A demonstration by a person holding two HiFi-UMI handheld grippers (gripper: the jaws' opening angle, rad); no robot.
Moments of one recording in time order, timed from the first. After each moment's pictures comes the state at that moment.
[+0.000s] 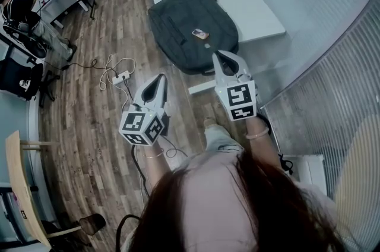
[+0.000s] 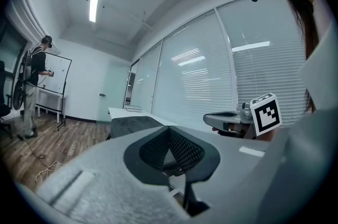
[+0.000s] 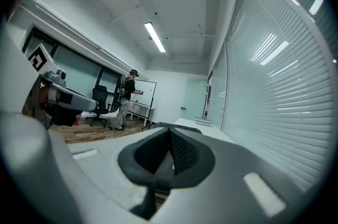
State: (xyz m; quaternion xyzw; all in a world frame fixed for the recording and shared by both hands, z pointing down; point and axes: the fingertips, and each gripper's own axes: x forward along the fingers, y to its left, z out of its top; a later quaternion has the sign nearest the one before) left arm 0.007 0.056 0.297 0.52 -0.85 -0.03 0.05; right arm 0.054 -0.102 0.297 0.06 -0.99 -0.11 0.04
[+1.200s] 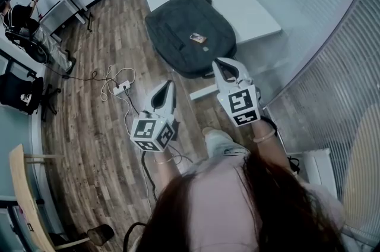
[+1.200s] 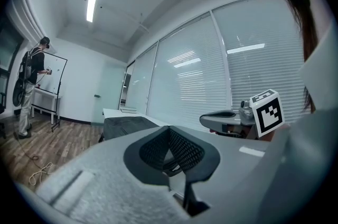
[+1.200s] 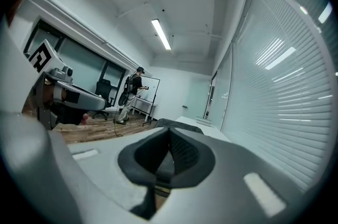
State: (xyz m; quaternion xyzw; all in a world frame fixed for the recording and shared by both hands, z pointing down) left arm 0.026 0.044 0.303 0.54 -0.84 -0.04 0.04; right arm 0.070 -0.089 0.302 0.05 -0.99 -0.14 0.06
